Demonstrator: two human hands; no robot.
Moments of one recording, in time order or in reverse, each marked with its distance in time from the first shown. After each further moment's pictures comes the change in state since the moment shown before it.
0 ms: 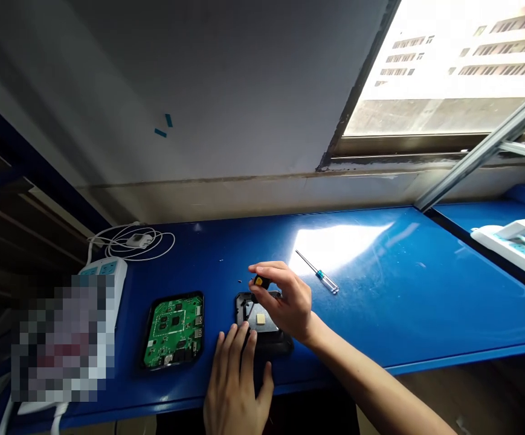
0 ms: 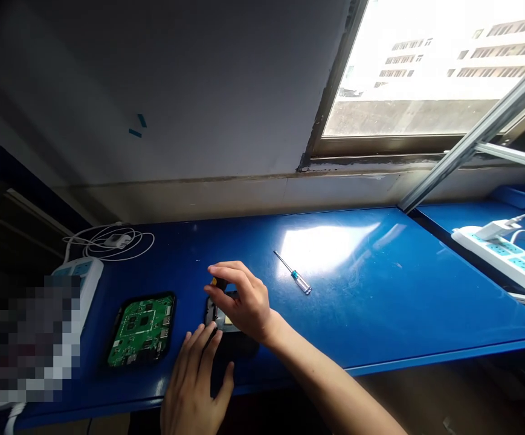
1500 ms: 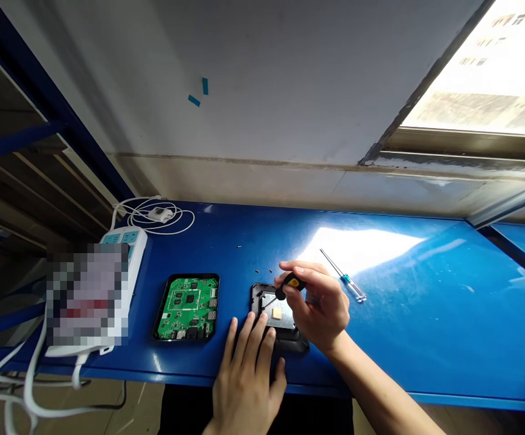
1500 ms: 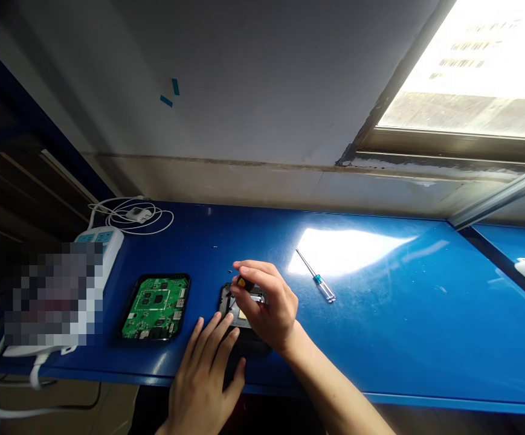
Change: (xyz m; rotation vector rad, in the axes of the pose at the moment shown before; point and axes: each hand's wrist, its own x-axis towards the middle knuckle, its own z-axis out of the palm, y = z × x) left_hand 0.020 0.015 -0.013 -0.078 0.036 -0.063; right_hand -0.010 -0.002 -0.004 0.085 -0.038 0.067
